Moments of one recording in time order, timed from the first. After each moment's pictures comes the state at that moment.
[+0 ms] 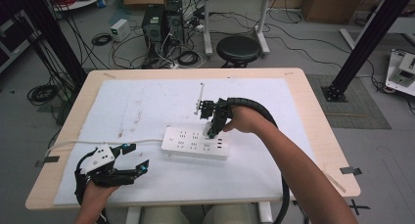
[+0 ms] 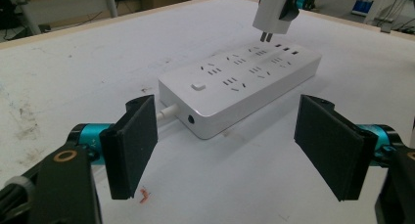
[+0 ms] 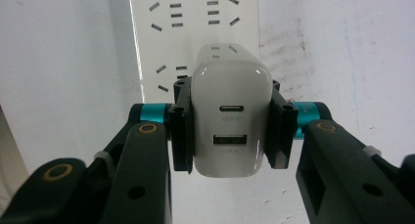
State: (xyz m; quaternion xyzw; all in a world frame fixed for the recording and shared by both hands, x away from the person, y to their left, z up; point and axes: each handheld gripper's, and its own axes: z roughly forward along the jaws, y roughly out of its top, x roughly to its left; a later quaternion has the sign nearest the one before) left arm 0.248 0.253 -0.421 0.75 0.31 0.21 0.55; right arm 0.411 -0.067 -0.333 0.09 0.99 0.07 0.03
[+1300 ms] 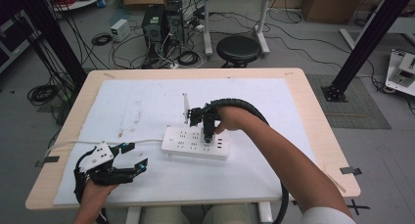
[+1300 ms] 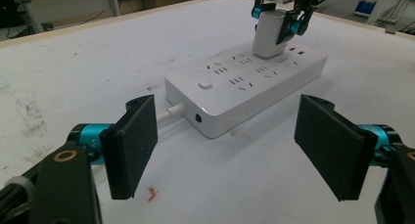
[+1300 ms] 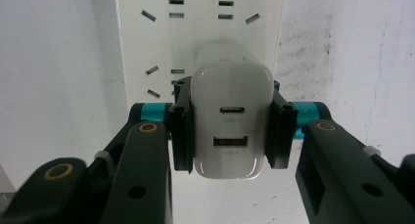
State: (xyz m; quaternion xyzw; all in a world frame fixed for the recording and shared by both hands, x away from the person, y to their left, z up) left arm 0.253 0.256 -0.422 0.74 0.32 0.21 0.55; right arm 0.417 -0.030 -0.359 0.04 1.00 -0.03 0.03
